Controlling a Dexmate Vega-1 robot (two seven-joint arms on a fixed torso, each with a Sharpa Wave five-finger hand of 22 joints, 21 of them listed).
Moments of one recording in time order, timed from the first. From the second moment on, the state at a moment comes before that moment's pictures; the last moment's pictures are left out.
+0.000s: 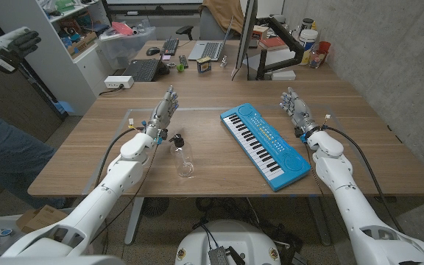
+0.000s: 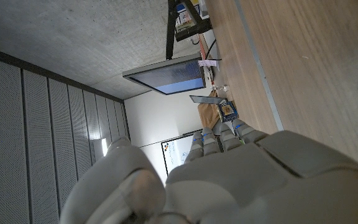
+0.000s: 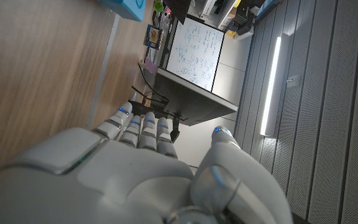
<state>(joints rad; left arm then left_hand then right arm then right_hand) 0.87 0.45 0.28 -1.34 -0.55 -0.22 -0.07 0.34 -0.01 0.06 0.12 0.33 -0.04 0.05 0.19 0.18 -0.04 0.00 0.20 0.19 -0.07 0.02 0.19 0.18 -0.07 -0.03 0.19 0.17 -0.87 -0.17 0.06 -1.28 0.28 0.17 0.29 0.27 0.07 0.22 -0.01 0.18 0.13 0.11 0.19 0.18 0.12 0.11 0.21 0.18 0.01 0.06 0.18 0.18 0.08 -0.01 0.27 0.18</state>
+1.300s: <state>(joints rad) 0.92 0.49 0.25 -1.42 -0.51 -0.21 -0.05 0.37 0.00 0.05 0.11 0.33 -0.04 0.05 0.19 0.18 -0.04 0.00 0.20 0.19 -0.07 0.02 0.19 0.18 -0.08 -0.02 0.19 0.17 -0.86 -0.13 0.10 -1.27 0.22 0.17 0.34 0.27 0.07 0.22 -0.01 0.18 0.13 0.11 0.19 0.18 0.12 0.11 0.21 0.18 0.01 0.06 0.18 0.18 0.08 -0.01 0.26 0.18</state>
